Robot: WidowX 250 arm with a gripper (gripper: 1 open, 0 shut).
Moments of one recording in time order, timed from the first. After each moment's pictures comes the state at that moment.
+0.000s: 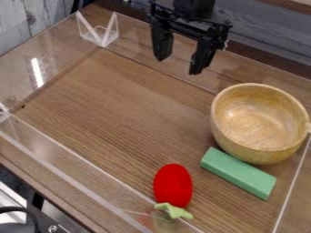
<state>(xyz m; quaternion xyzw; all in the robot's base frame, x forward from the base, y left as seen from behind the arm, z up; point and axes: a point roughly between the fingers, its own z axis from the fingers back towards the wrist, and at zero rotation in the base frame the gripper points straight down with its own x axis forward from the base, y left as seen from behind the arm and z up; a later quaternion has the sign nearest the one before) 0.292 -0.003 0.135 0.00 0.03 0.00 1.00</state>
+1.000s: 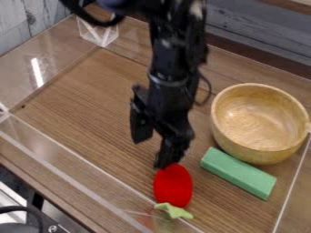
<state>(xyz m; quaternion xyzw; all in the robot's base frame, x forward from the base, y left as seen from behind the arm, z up) 0.208 -0.029 0.055 0.01 0.07 -0.19 0.98</state>
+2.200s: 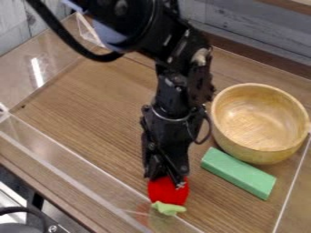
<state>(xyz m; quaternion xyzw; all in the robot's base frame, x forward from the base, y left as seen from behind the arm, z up) 0.196 -0.039 0.039 0.03 0.04 -0.29 0.96</state>
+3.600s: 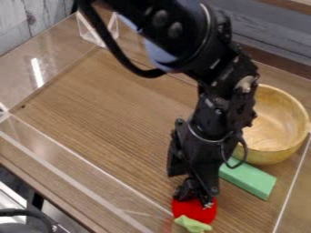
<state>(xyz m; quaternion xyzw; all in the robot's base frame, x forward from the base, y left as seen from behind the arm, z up) 0.199 -0.084 0.023 0.03 0.03 -0.35 0.94</state>
